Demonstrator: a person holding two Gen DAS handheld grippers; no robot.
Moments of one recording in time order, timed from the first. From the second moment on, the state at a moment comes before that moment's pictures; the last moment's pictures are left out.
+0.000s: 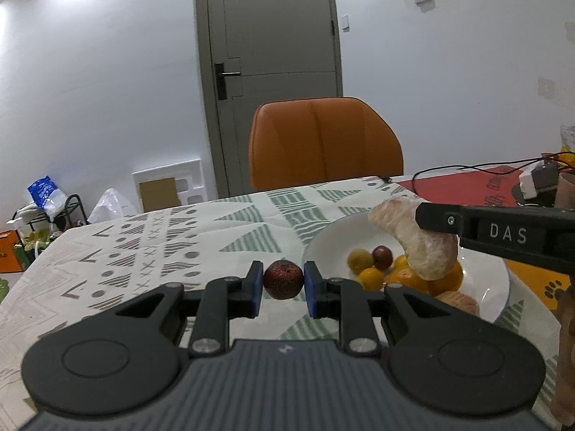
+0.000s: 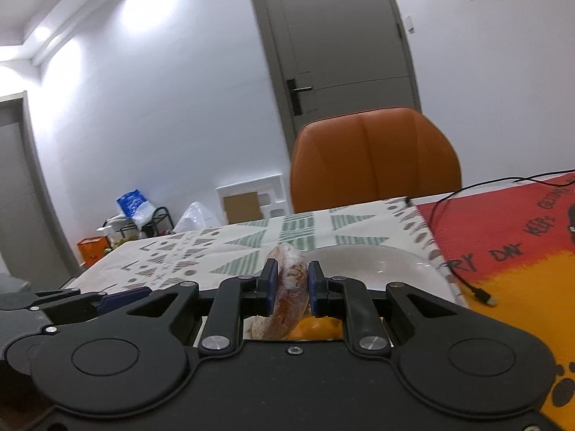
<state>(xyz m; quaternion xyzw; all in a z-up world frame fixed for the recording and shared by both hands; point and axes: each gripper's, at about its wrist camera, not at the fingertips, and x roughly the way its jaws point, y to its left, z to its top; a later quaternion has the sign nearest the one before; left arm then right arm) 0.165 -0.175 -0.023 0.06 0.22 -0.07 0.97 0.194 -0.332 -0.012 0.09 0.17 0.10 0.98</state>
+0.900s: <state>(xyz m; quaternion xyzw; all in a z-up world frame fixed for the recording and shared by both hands) 0.192 -0.219 -0.020 0.07 0.22 -0.11 0.97 0.191 -0.372 -0.020 0.14 0.17 0.07 0.97</state>
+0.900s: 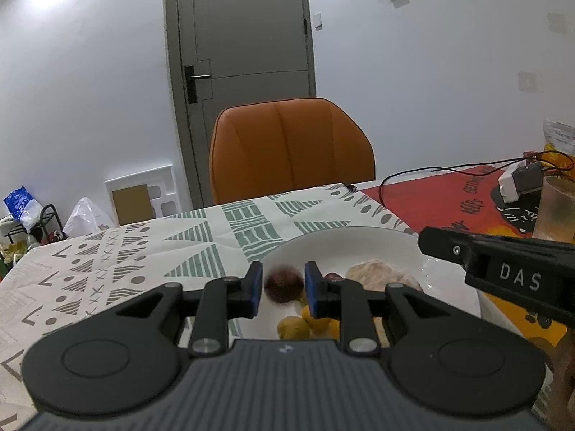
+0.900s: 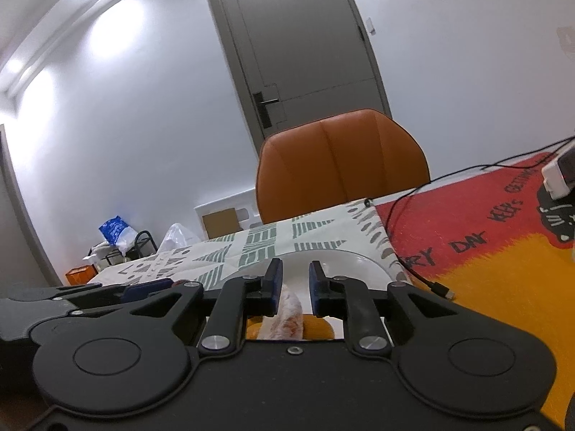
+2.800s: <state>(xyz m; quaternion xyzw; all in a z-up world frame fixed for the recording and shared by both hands) 0.100 -0.049 0.000 -0.05 0.26 -0.03 0.96 0.125 -0.273 -0.004 0.05 0.24 0.11 0.96</state>
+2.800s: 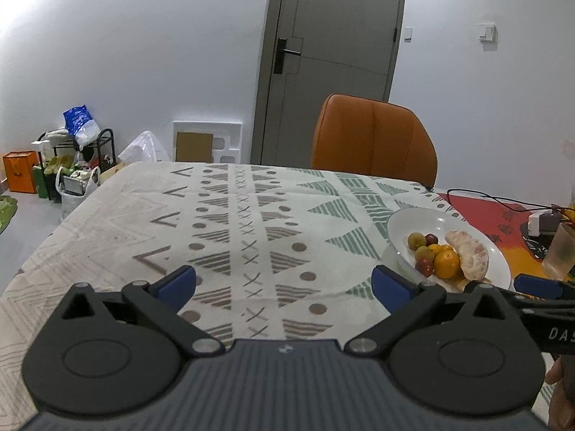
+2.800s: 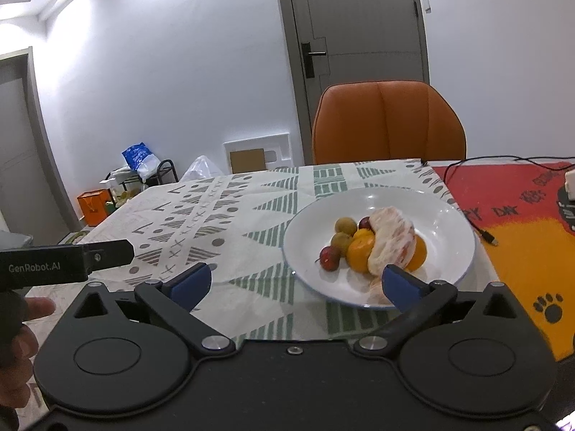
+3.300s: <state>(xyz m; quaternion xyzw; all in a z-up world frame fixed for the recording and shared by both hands) 0.067 -0.041 -0.011 -0.04 0.29 -0.03 0.96 0.099 -0.259 -0.011 0.05 0.26 0.11 0.96</state>
